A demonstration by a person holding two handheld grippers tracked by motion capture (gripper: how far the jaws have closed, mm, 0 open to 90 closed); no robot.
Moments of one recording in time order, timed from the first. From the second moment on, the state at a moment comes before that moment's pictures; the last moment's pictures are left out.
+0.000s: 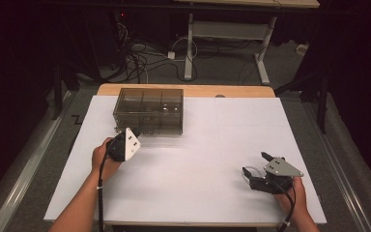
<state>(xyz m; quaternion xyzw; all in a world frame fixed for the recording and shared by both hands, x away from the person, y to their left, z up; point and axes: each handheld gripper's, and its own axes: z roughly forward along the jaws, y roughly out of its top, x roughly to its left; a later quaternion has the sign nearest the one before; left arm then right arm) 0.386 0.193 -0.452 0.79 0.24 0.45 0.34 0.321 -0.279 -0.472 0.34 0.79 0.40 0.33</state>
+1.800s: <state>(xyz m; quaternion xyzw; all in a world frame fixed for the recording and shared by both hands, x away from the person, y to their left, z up) 0.418 0.242 -0.461 0.84 0.35 0.29 0.30 0.322 -0.279 -0.472 0.33 0.79 0.40 0.33</state>
